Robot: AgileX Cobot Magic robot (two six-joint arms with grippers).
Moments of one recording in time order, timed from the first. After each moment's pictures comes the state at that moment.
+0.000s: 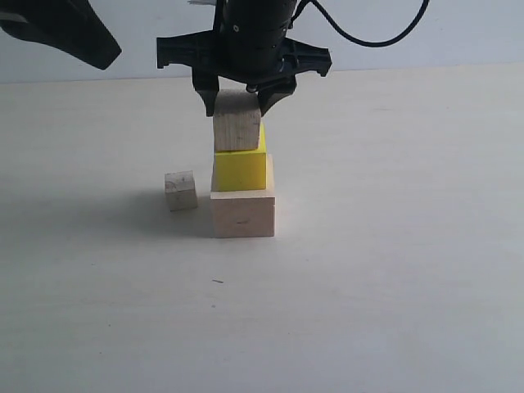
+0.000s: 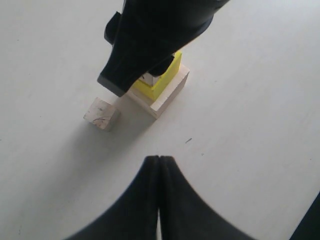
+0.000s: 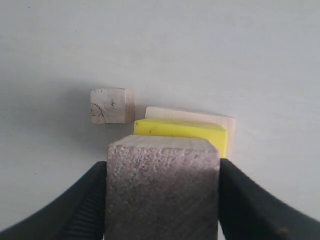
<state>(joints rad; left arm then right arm) -0.51 1.42 -1.48 -0.23 1.23 0.45 0.70 2.03 -1.86 -0.01 1.14 0.59</state>
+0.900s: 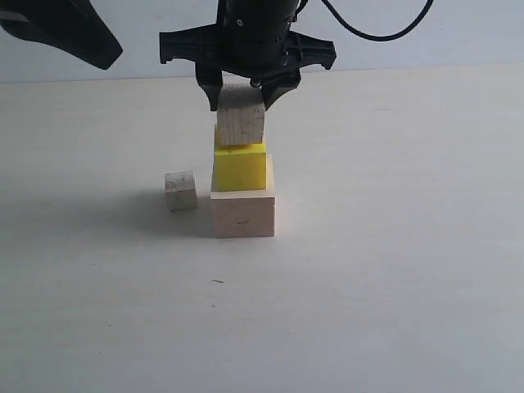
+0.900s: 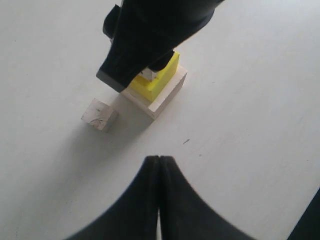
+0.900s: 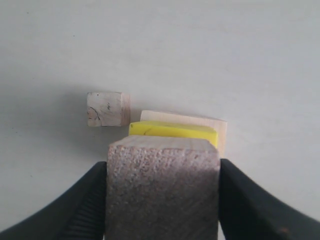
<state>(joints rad) -0.51 1.42 -1.48 -0.24 1.23 0.45 0.70 2.02 -1.86 -0.04 1.14 0.59</state>
